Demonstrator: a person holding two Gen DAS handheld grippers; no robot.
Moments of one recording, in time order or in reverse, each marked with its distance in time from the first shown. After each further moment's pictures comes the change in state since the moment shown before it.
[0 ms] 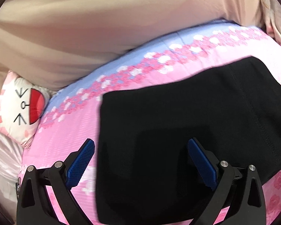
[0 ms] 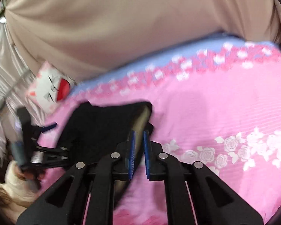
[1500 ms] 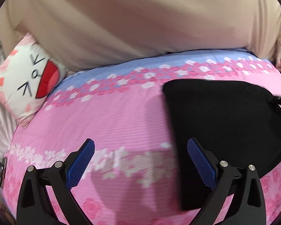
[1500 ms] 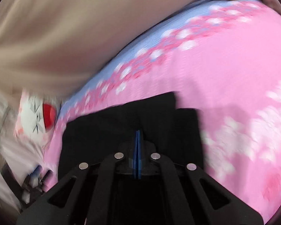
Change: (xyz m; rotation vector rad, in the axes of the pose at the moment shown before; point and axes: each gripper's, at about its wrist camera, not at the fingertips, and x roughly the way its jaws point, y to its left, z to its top) left arm 0.006 0.118 -0.057 -0.177 -0.073 -0.104; right arm 0.089 0.040 -0.009 0.244 -0.016 -0.260
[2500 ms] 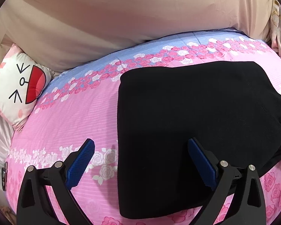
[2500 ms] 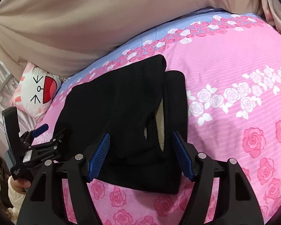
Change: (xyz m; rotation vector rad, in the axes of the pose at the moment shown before) left arm 0.015 -0.063 0.000 0.067 0.079 0.014; right arm -0.020 -0.010 -0.059 -0.085 0.071 0.061
